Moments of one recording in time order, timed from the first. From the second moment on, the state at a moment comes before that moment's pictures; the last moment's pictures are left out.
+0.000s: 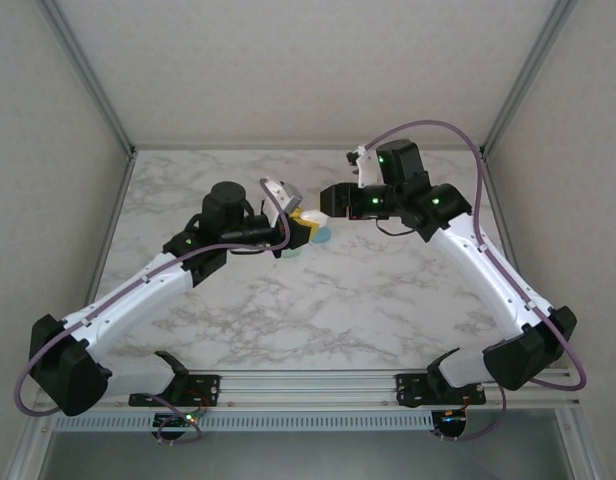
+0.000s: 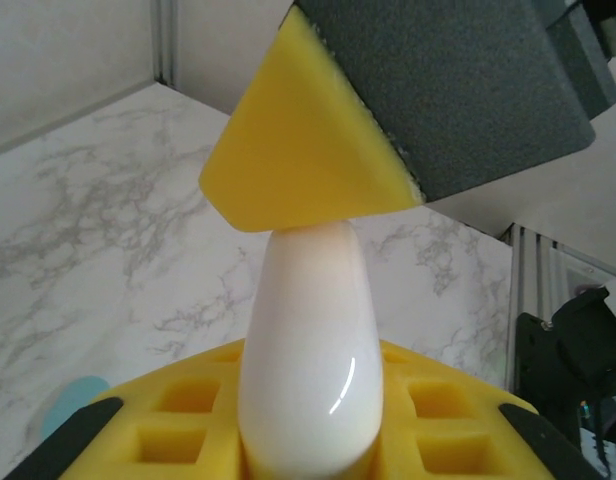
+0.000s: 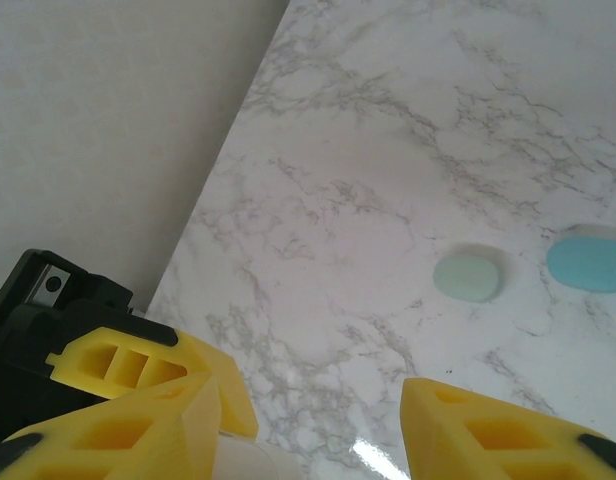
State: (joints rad) left arm -0.67 1.25 1.05 -0.08 0.55 -0.08; right arm 0.57 1.39 1.51 -0.76 -0.46 0.46
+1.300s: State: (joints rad) left arm -0.72 1.95 1.22 -0.32 0.56 -0.27; right arm 0.47 1.18 1.20 -0.76 -0.13 0.58
